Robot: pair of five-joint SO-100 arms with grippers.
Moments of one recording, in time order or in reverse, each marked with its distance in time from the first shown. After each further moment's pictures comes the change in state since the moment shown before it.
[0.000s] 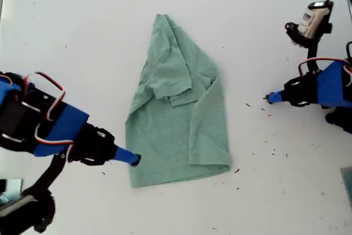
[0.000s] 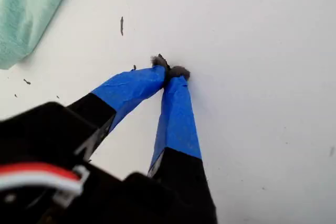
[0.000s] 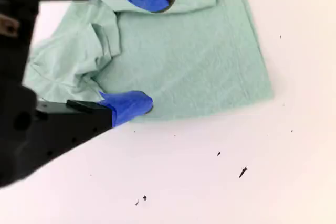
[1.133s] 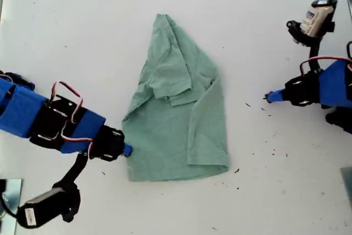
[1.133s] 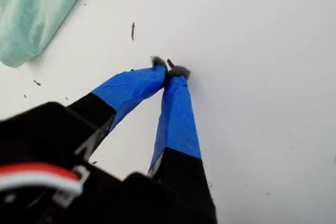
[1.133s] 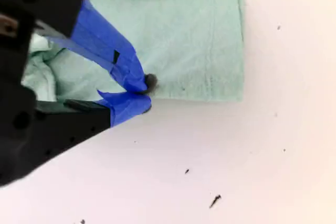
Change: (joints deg) arm 0 -1.8 -0.8 17.5 -25.3 -1.9; arm 1 -0.1 4.6 0.2 2.5 -0.4
